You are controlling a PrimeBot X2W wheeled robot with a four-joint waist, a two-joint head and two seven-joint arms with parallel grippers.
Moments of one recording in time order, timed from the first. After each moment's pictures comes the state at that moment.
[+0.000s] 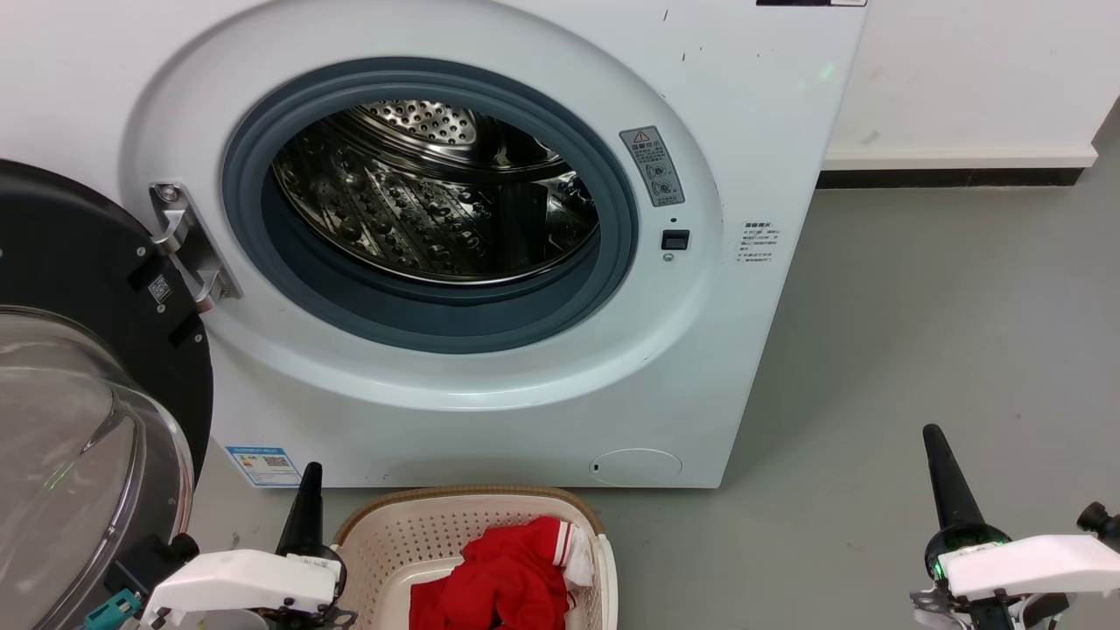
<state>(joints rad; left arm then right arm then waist) -0.03 0.05 0.06 0.22 -1.07 -0.06 -0.01 0.00 -0.08 -0.03 0.16 1.10 0.13 -0.06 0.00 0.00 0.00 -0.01</state>
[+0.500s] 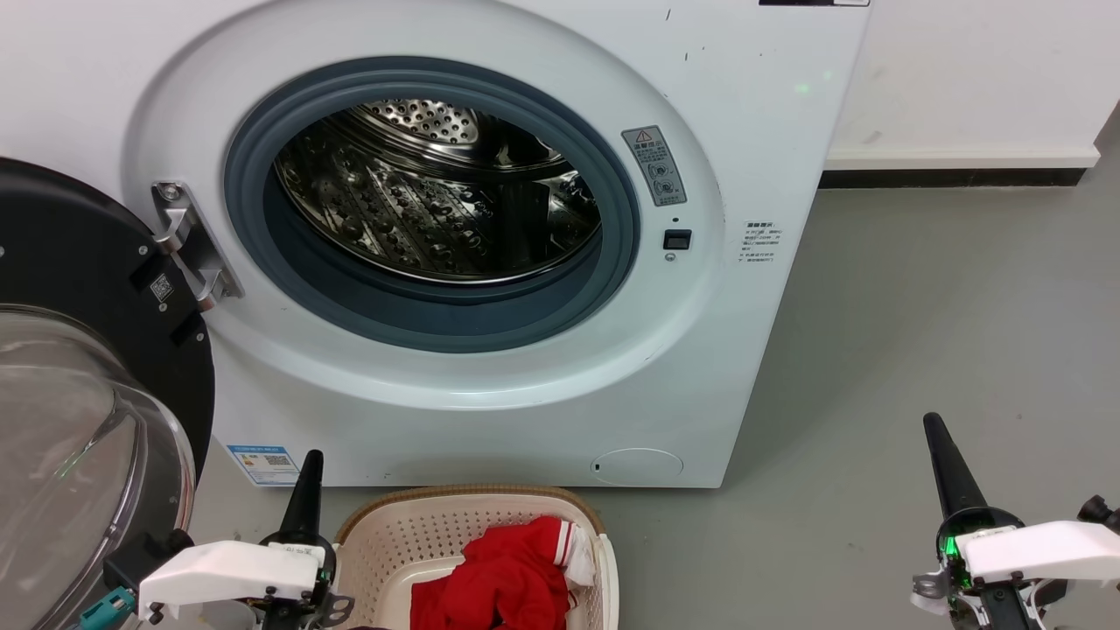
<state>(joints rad) -0.05 0.05 0.08 0.23 -1.23 -0.08 0.02 -0.03 -0.08 -0.04 0.18 1.26 0.13 -0.02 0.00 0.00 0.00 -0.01</state>
